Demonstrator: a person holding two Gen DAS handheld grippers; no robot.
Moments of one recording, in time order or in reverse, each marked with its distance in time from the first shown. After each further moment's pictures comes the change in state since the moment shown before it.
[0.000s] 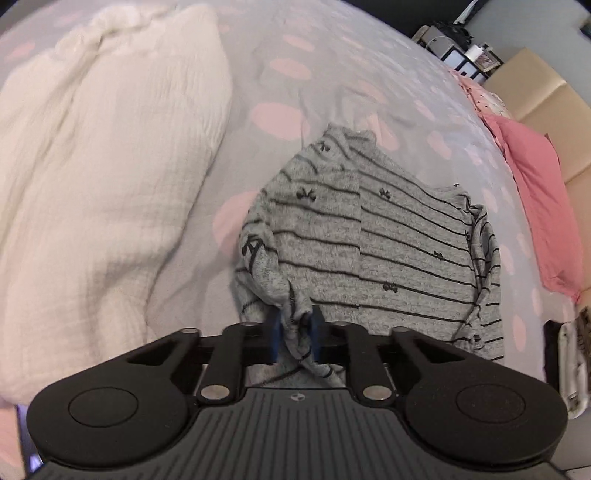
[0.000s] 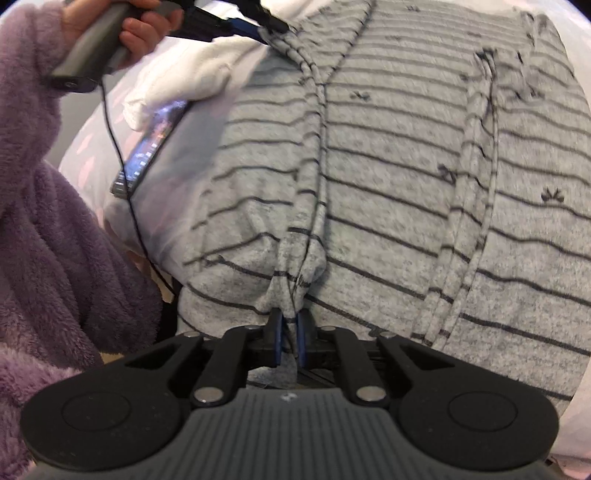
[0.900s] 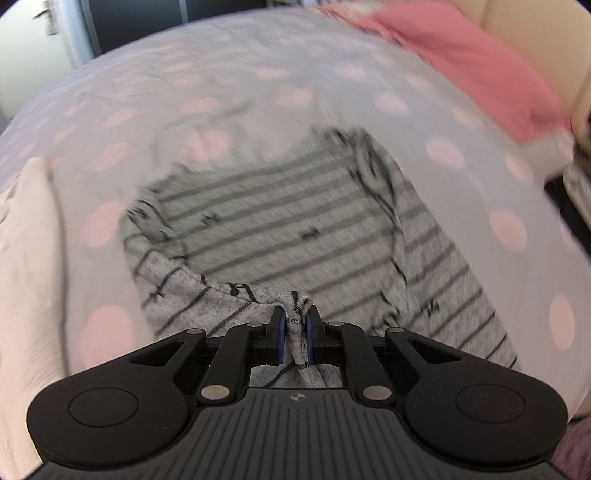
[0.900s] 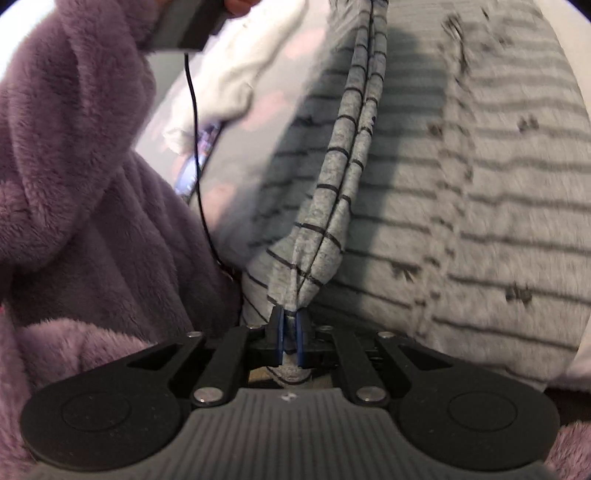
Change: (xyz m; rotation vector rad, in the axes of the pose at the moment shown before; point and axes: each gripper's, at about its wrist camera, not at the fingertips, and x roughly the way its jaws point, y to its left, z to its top) left arm 0.068 -0.192 -0.031 0.653 0.074 0.097; right arm -0.024 -0.026 -0.035 0.186 0.006 0.202
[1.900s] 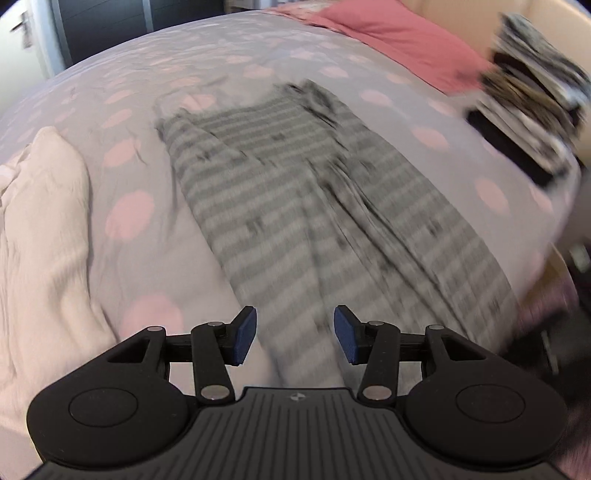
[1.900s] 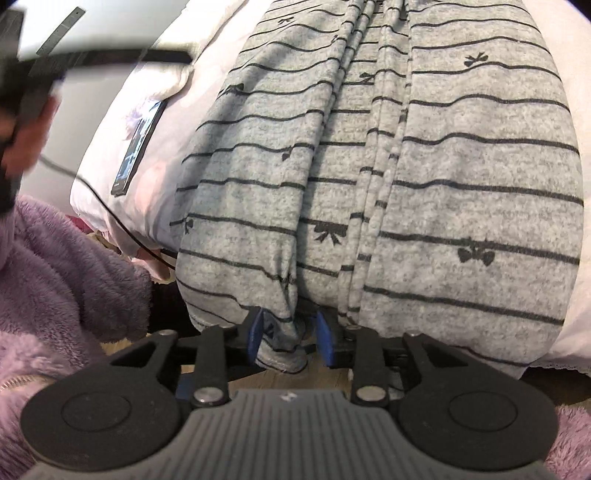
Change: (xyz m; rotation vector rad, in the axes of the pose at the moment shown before) left arm -0.117 0.009 -0.177 0.120 -0.051 -0.123; right arm 0.015 -0.034 -0.024 0.016 0.024 -0.110
